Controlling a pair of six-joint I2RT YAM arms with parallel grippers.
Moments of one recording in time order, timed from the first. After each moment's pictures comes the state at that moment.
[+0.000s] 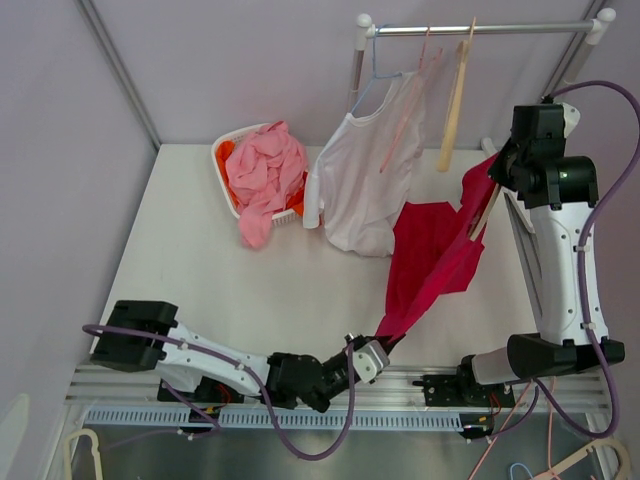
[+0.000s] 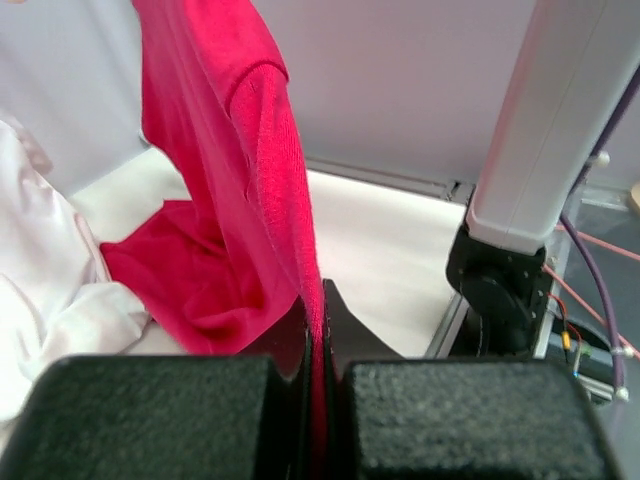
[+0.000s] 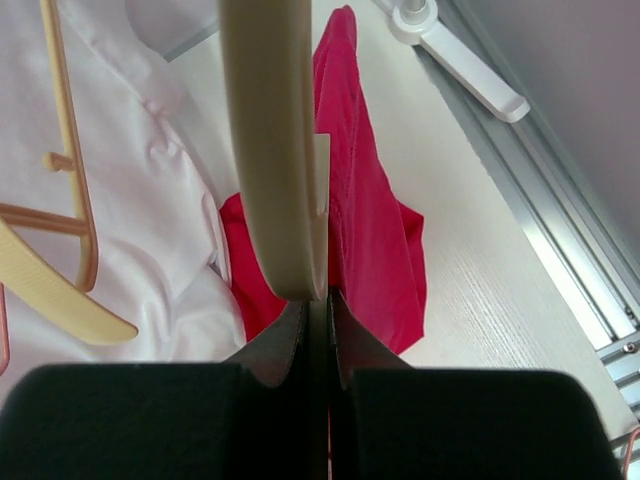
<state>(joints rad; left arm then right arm) -1.74 1.43 0.68 0.95 -0.68 0.23 0.09 1.43 1.94 -1.17 0.39 0.49</state>
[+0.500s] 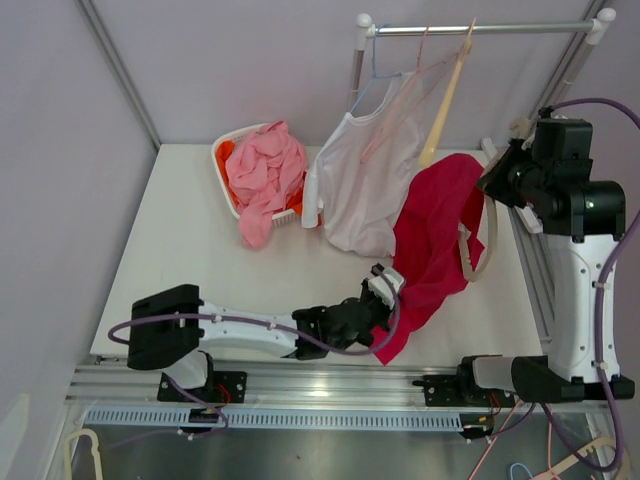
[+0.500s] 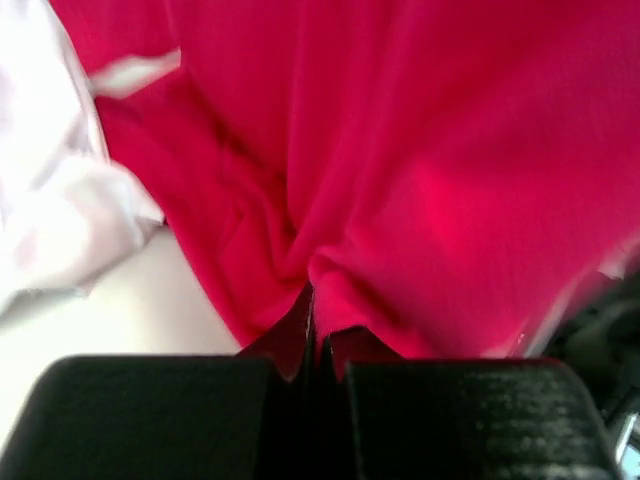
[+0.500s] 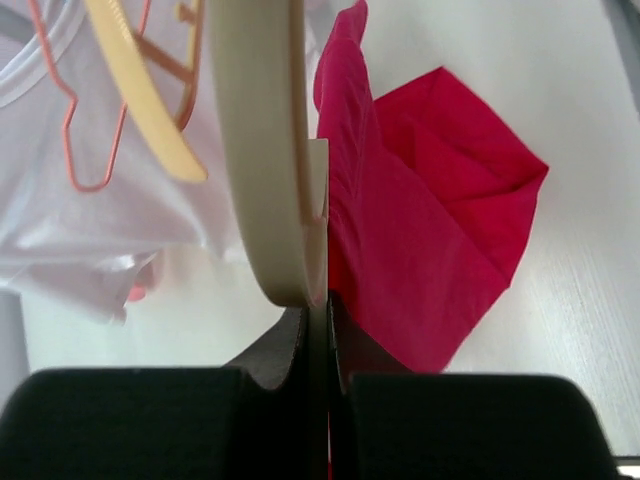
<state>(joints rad) -1.43 1.57 0.84 0.65 -0.54 -0.13 0.08 1.33 1.94 -1.23 0.03 0.49</state>
